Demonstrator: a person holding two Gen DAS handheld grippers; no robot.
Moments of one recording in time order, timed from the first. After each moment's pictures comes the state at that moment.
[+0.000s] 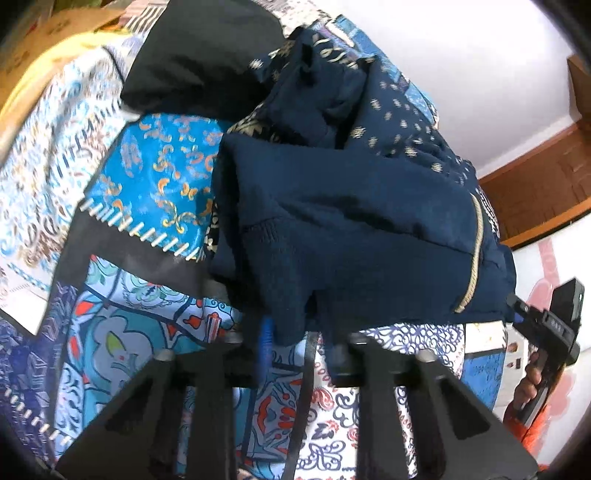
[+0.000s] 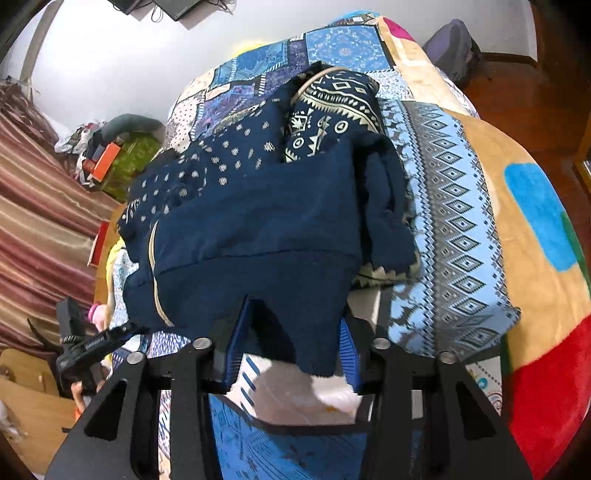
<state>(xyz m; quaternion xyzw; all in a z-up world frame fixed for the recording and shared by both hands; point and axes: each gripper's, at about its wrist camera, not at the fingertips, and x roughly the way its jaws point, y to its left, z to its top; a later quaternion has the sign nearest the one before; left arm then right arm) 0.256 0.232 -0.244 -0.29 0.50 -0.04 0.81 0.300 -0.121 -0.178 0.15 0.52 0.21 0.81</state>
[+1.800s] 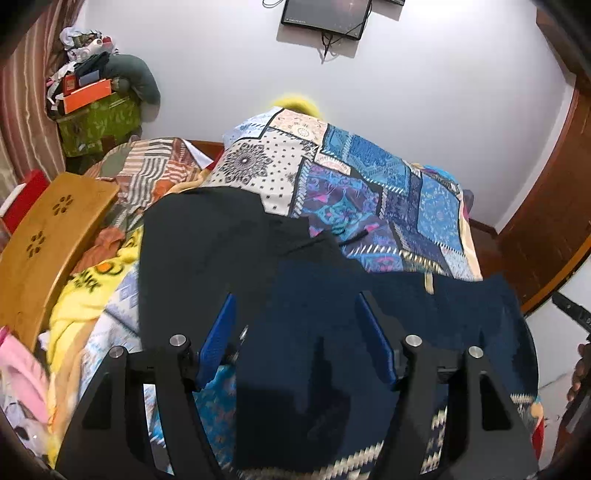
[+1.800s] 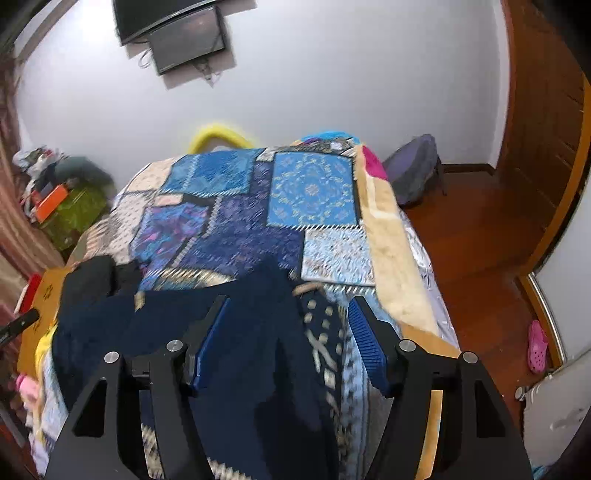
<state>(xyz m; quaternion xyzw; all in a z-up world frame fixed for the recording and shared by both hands) 0.393 0.240 -0.108 -0.14 0.38 0.07 0.91 0.418 -0.116 -0.083 0.04 0.39 0.10 0.91</state>
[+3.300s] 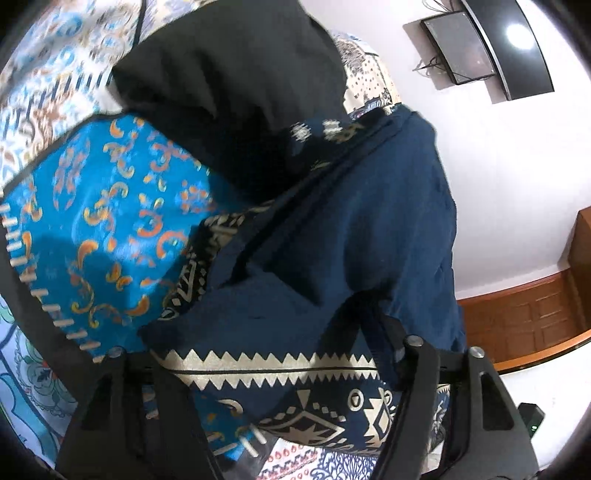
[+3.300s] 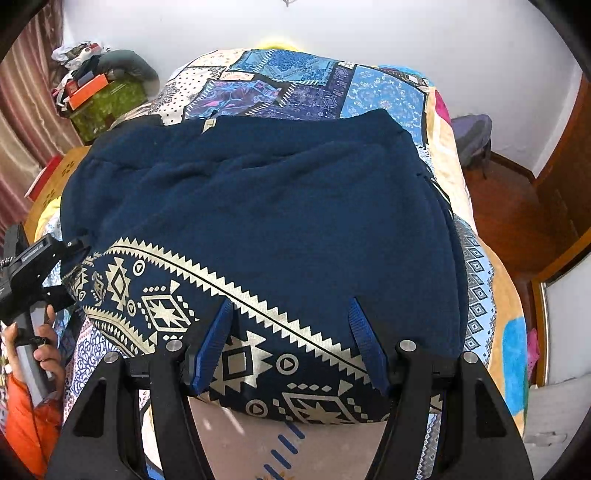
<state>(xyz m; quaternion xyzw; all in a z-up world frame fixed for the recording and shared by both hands) 0.336 0.251 -0.278 -0.50 0.37 0.03 0.78 0.345 -0.044 -0.166 -0.07 0.48 0.17 0.86</state>
